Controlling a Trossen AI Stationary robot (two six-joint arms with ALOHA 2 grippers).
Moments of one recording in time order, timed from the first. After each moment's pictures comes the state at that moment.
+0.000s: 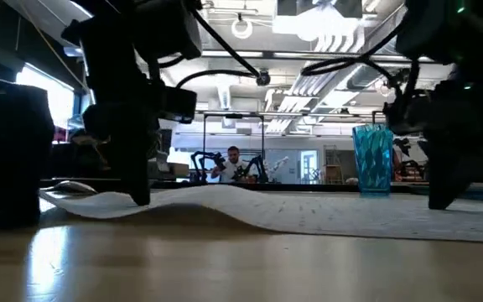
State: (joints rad) left arm -0.25 1.78 0.96 -0.52 -0.13 -0.54; right arm 0.27 1.45 0.58 -0.48 0.16 1.10
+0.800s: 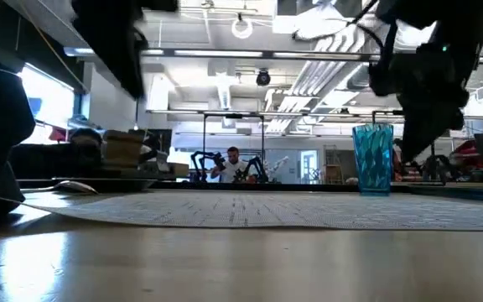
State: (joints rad) left arm -0.44 1.48 1.21 -1.00 -0.30 -0.55; right arm 0.23 1.23 0.69 -0.61 0.17 0.91
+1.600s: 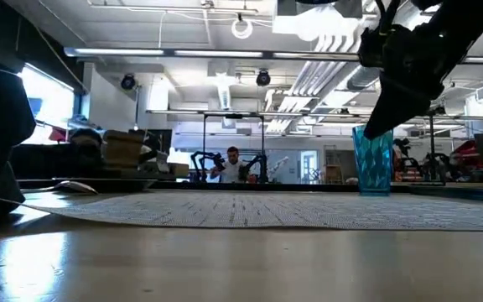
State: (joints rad) left arm -0.92 1.41 1.21 -1.37 -0.19 -1.22; right arm 0.27 1.27 0.69 -0.43 0.39 0.69
